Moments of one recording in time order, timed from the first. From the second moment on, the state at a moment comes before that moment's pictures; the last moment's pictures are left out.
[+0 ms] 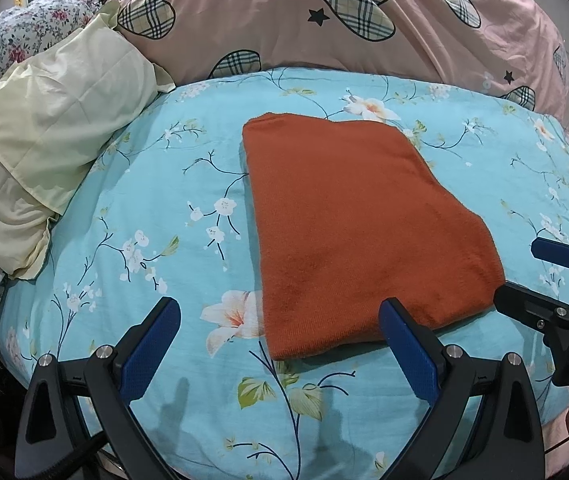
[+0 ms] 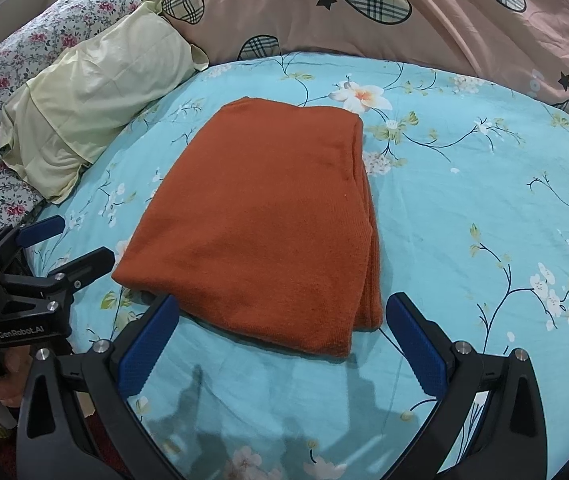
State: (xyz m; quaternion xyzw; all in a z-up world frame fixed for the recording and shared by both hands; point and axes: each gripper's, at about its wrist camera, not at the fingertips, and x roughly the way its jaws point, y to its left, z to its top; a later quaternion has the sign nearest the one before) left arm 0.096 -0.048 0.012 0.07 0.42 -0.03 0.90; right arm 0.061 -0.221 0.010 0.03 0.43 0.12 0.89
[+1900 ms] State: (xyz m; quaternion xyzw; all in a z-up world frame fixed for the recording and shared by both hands) left arm 0.110 -0.050 0.019 0.07 0.42 -0.03 0.90; right arm 0.076 -0.223 0.015 0.03 0.44 0.13 0.89
